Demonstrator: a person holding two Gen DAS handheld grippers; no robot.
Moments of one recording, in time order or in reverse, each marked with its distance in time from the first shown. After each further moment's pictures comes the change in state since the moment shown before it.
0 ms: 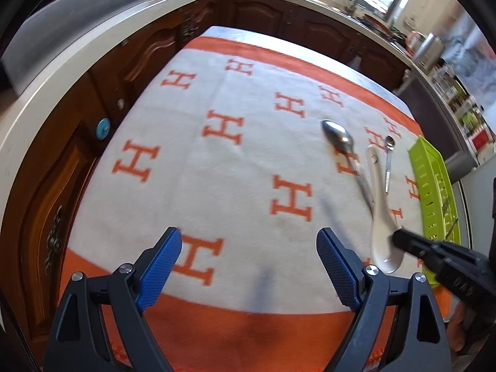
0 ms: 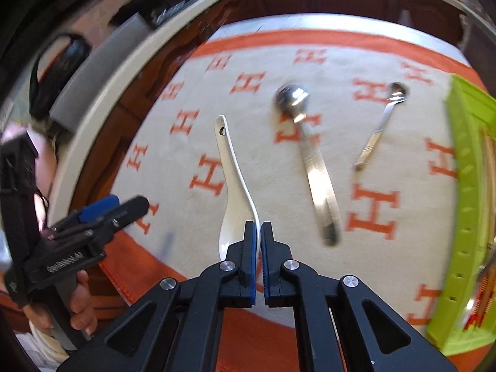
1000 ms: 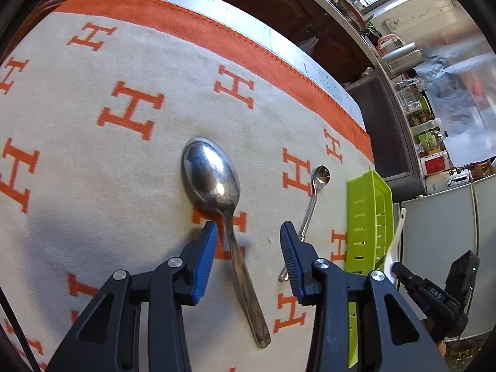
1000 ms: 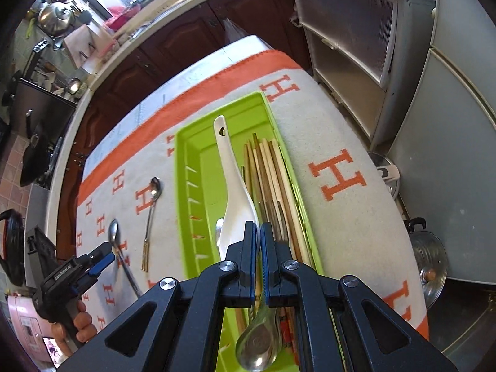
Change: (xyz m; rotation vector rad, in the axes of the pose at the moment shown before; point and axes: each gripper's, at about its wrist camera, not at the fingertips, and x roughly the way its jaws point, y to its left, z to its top) left arm 0.123 -0.103 0.091 -0.136 0.195 -0.377; right arm -0.086 -0.269 0.018 0.566 -0.145 -0.227
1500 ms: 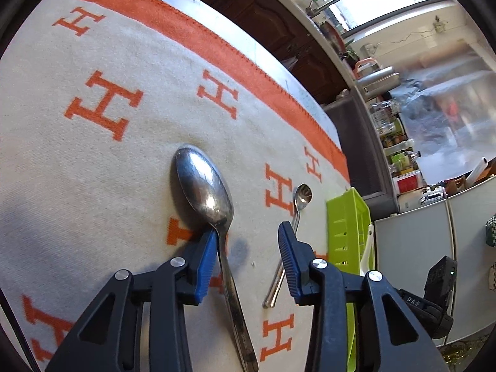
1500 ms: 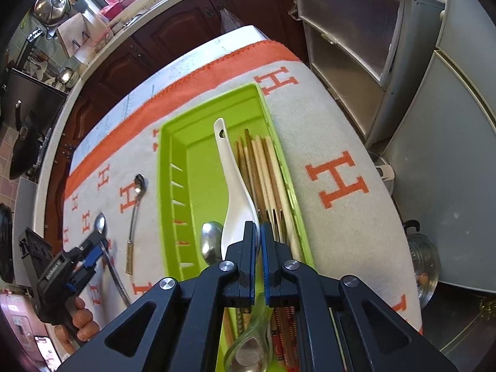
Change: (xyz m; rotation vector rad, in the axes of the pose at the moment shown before) left arm 0.026 0.009 -0.004 -0.027 -0.115 -0.176; right arm 0.029 0.005 0.009 -0.032 0.029 -0.059
